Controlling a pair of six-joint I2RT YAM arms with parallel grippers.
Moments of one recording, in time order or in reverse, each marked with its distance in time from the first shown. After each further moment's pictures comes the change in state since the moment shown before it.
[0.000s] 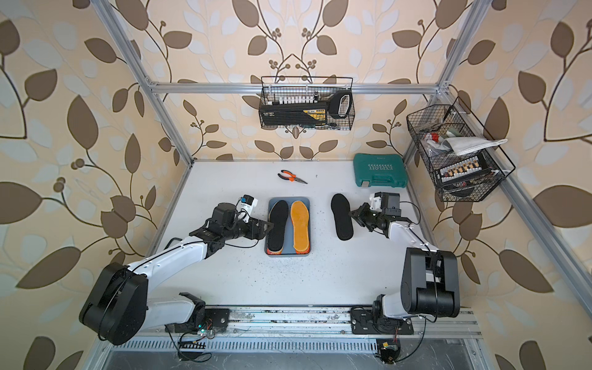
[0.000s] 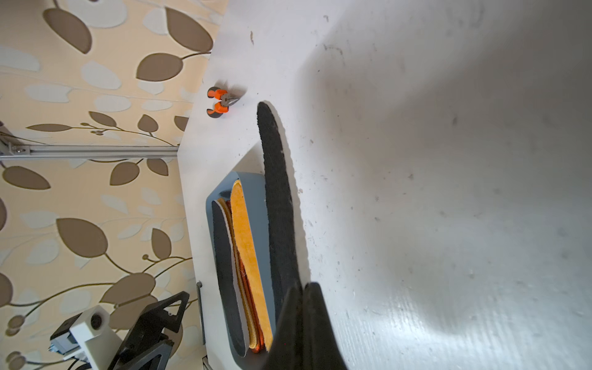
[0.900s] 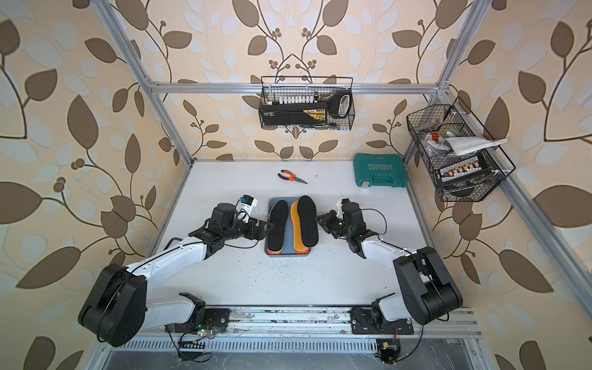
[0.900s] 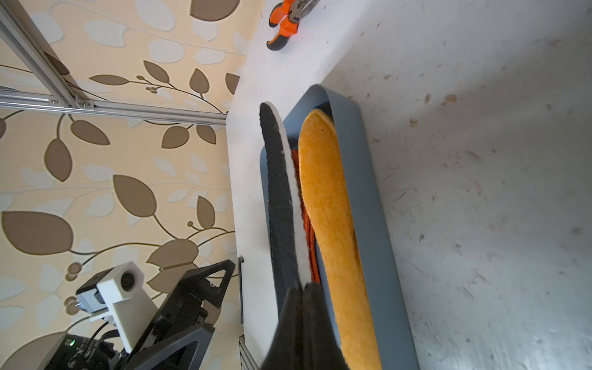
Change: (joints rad) left arm 0.000 -0.006 -0.003 -0.001 -0.001 0.001; right arm 0.467 0.016 -0.193 0.525 0.253 0.425
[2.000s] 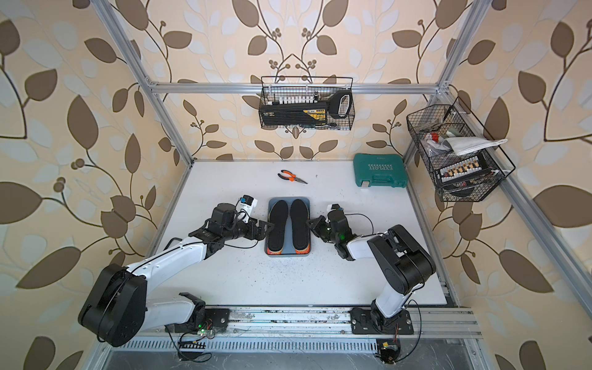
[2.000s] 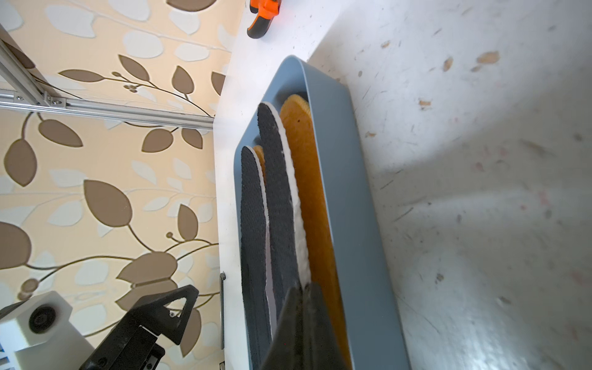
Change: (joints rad) left arm 0.000 0.000 0.000 0.000 0.000 0.000; right arm 0.106 0.232 -0.016 0.281 0.125 0.039
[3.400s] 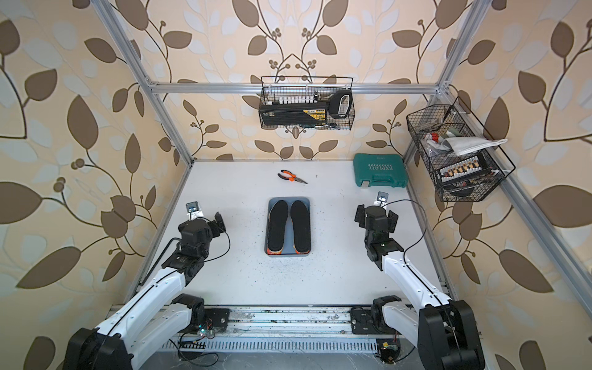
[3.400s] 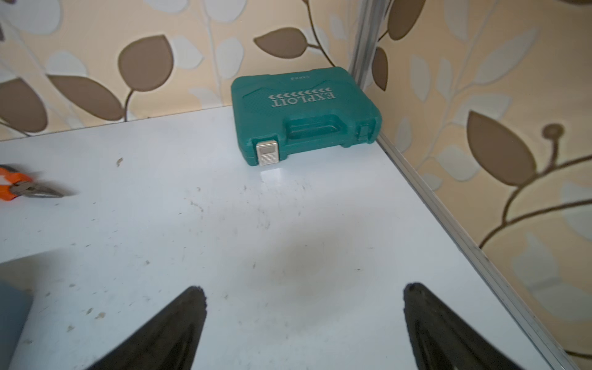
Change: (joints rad) left arm 0.257 -0.388 -0.280 0.071 -0.877 0.052; right arm -0.343 -0.608 -0.071 -0.509 0.728 -0.969
